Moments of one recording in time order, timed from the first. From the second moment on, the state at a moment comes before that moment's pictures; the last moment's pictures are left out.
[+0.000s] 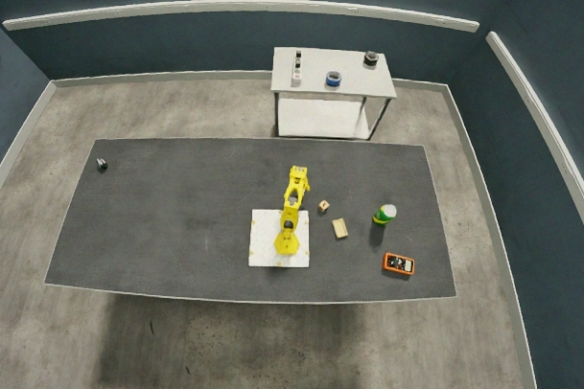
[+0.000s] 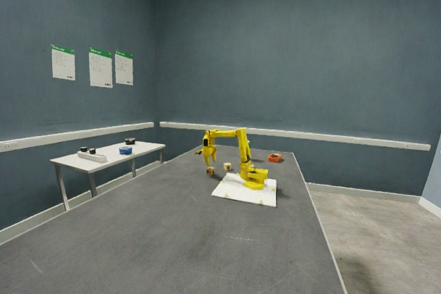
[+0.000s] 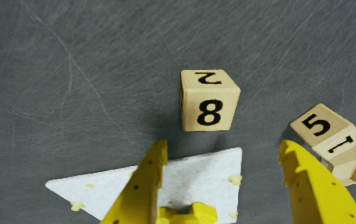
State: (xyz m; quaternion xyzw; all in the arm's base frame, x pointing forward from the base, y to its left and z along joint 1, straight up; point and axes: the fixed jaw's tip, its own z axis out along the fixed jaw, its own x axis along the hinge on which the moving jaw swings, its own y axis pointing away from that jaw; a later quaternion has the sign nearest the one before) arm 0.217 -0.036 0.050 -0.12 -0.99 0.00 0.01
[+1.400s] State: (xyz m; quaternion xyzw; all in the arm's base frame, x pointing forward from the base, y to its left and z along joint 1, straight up) arm 0.221 -0.036 0.029 -0.12 -0.99 0.00 0.00
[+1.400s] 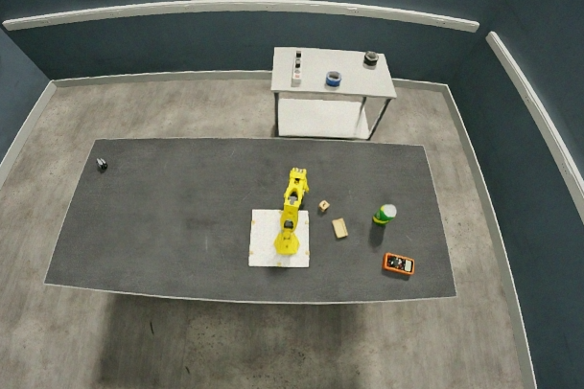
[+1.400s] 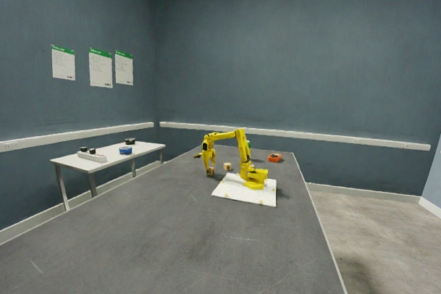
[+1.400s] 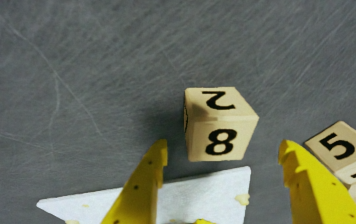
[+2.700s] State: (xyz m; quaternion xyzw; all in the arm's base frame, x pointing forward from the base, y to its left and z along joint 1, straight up) arm 0.222 -0.036 0.012 -0.12 -0.99 0.00 0.00
